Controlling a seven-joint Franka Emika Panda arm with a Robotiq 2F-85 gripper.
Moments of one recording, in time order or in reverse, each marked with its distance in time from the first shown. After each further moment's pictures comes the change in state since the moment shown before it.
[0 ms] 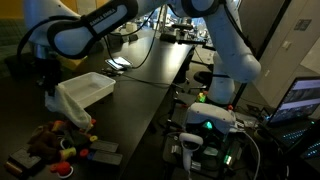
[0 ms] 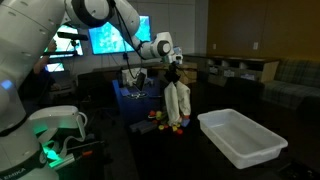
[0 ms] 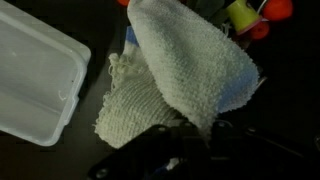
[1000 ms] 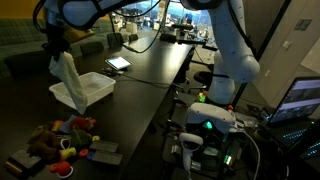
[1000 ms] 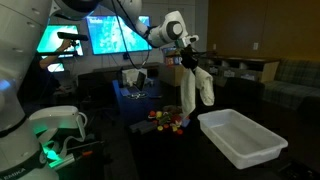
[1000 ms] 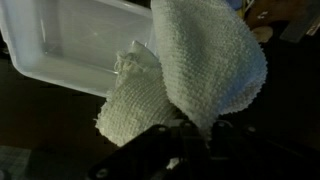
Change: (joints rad) arm -0.056 -0.106 -0.116 0.027 -0.039 0.010 0.124
